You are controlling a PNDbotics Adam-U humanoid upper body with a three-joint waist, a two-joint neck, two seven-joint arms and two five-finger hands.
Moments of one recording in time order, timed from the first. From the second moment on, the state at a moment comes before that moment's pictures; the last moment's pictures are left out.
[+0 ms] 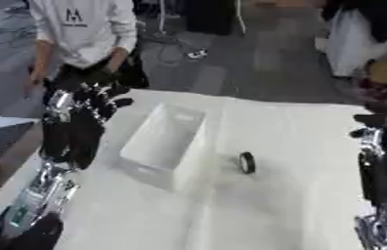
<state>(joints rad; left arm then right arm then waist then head) -0.39 0.29 -0.04 -1.66 0.44 -0.24 -0.01 -0.53 -0.27 0.14 -1.53 0.43 -0.14 -0.49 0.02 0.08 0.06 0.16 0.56</state>
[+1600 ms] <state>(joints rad) -0.40 0.30 -0.05 -1.66 0.44 -0.25 -0.01 -0.71 -0.21 0.13 -1.09 0.96 0.08 -0.17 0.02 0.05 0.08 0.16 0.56</state>
